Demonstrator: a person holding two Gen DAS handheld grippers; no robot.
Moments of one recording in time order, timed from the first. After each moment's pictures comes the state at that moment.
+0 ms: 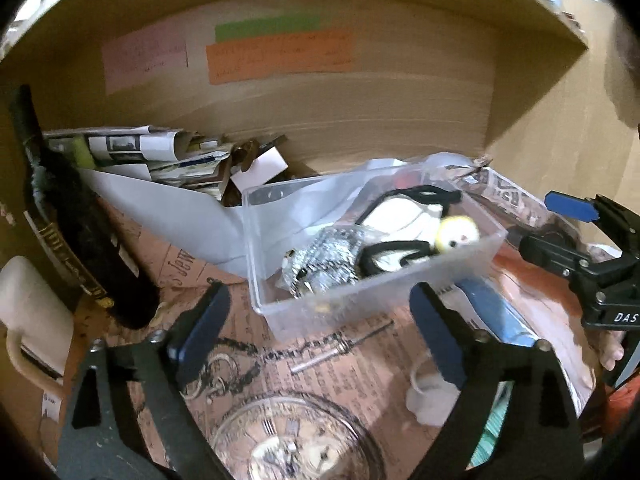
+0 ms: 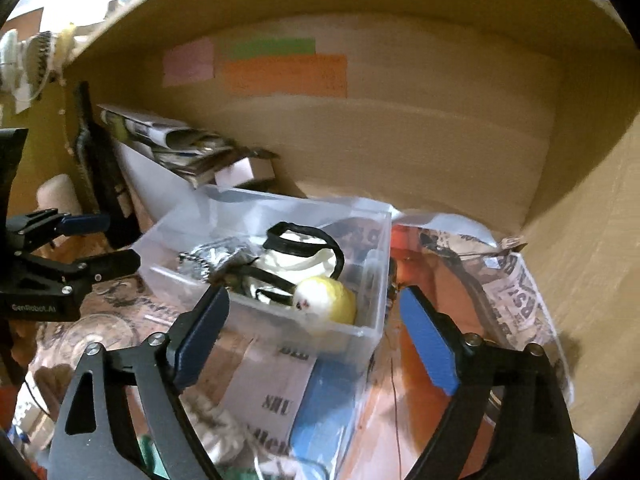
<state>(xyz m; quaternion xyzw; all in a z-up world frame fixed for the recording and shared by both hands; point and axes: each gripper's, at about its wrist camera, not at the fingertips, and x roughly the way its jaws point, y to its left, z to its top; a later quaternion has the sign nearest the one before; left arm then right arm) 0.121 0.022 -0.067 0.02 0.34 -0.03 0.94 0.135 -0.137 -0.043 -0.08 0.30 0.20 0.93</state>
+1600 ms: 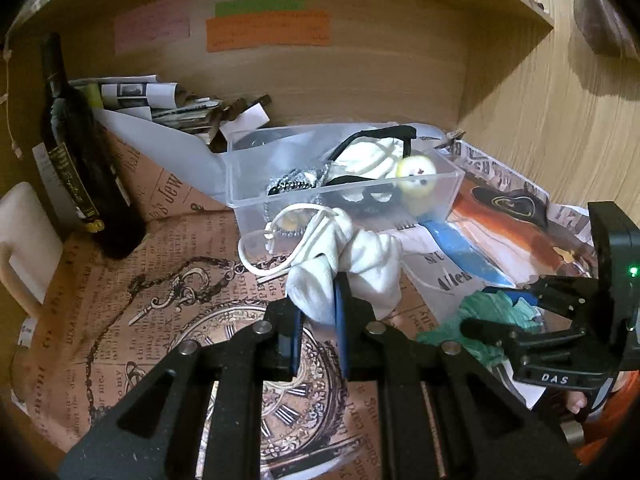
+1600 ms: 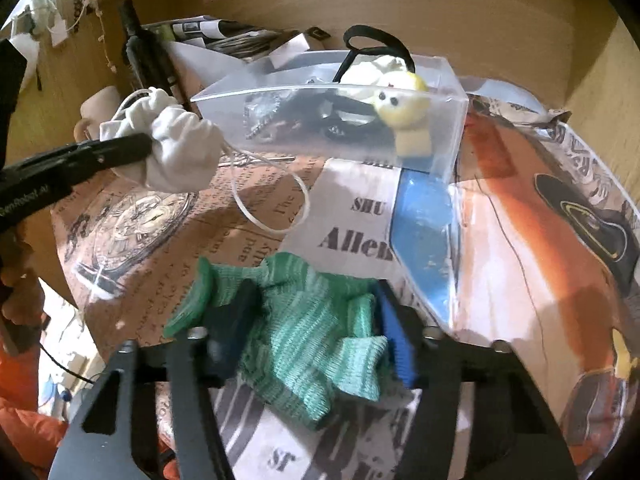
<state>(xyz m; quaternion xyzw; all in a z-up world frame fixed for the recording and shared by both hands) 0.059 0.008 -0.096 0.00 0.35 -0.05 0.93 0.067 -0.131 -0.134 -0.04 0.43 0.26 0.87</state>
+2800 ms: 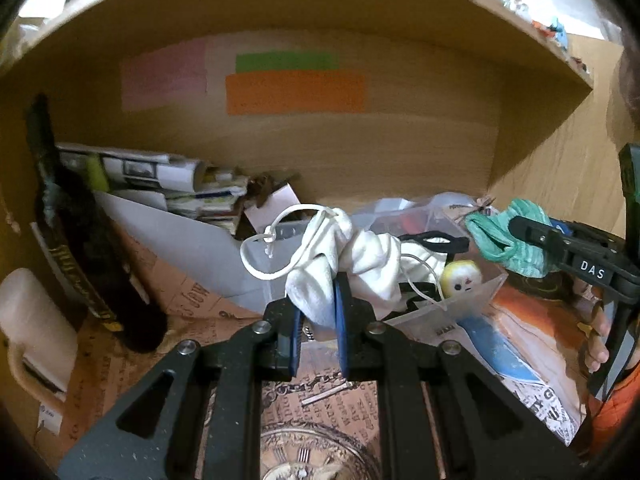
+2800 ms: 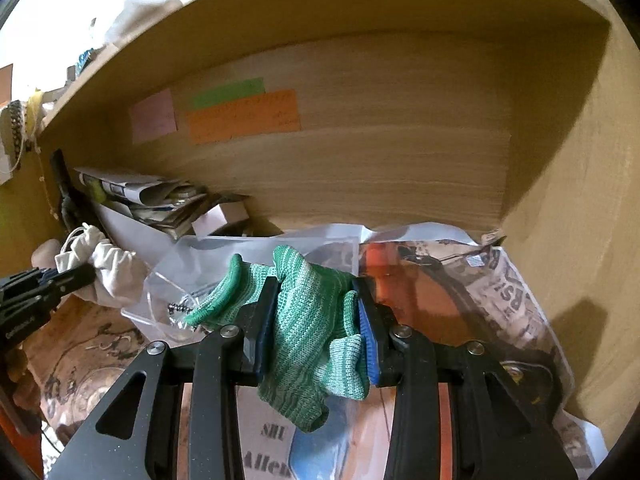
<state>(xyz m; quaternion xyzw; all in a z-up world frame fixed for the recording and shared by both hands) 0.137 0.041 -0.049 -0.01 0.29 -0.03 0.96 0.163 -0.156 -0.040 0.01 0.28 0.16 0.95</state>
